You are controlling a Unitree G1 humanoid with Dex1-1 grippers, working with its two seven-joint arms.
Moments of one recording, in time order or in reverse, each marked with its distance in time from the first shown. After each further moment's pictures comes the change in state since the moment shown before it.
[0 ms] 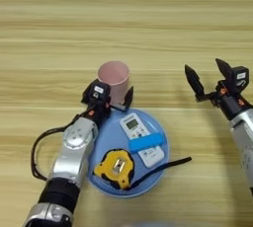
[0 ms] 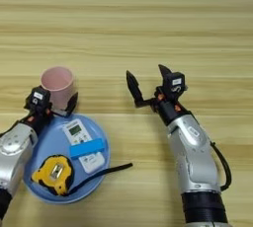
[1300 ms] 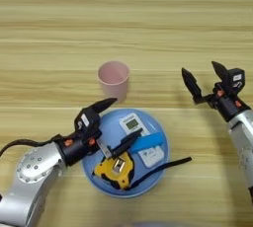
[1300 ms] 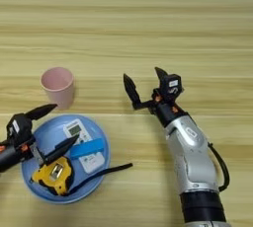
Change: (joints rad) left arm 0.353 0.316 -0.121 -0.650 -0.237 0.202 -0.513; right arm -0.005 0.004 0.011 0.033 -0.002 -0.003 0.021
